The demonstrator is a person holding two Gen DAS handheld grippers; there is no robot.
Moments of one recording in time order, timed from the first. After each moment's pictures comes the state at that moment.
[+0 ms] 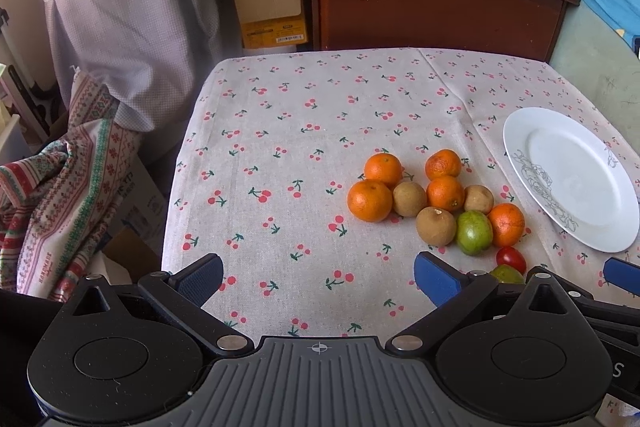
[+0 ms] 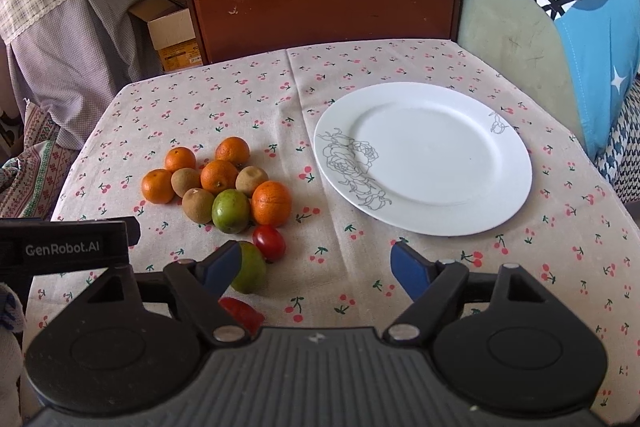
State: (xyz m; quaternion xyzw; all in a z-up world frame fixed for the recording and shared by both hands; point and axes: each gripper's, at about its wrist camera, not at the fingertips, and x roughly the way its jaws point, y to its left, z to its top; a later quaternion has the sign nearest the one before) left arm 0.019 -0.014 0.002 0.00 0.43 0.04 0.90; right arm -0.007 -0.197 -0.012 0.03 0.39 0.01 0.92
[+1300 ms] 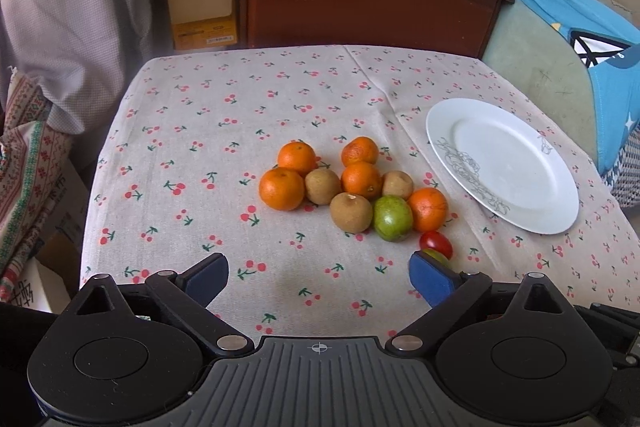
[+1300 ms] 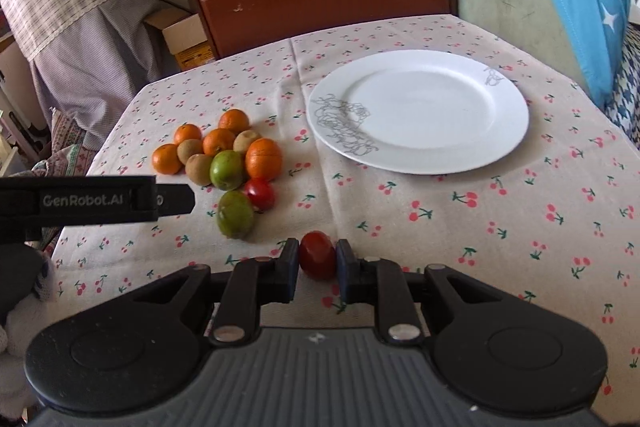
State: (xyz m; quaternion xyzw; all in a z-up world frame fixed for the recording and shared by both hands) left arm 0.010 -0.040 -0.011 -0.03 0.42 -0.07 0.91; right arm -0.039 -0.230 -0.033 0.09 0.38 0.03 0.92
